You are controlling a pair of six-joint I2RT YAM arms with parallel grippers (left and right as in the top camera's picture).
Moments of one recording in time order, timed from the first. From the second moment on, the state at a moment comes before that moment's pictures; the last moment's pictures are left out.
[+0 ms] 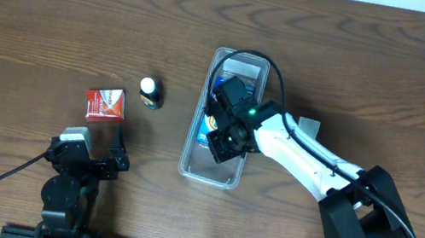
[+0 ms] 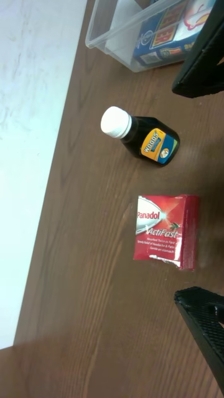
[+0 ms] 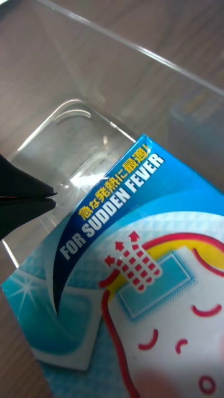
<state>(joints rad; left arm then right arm) 0.02 0.02 0.11 -0.34 -0.06 -0.20 0.70 1.88 1.25 -0.73 -0.25 0.17</state>
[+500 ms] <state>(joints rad) 0.02 0.02 0.11 -0.34 -0.06 -0.20 0.66 1.89 1.25 -0.64 -0.19 0.16</state>
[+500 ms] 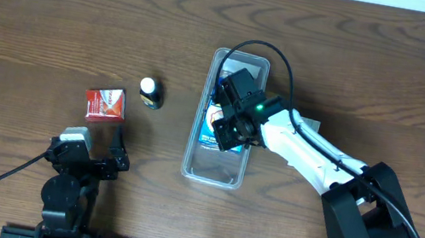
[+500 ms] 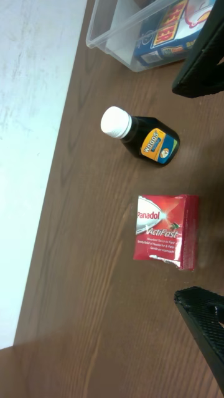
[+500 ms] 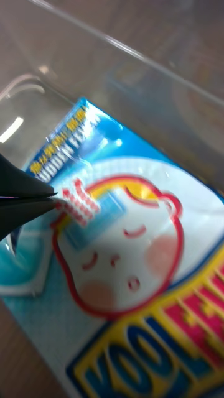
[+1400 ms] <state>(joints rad) 0.02 0.02 0.11 -0.34 -0.06 -0.20 0.76 1.90 1.26 -0.71 -0.18 -0.04</state>
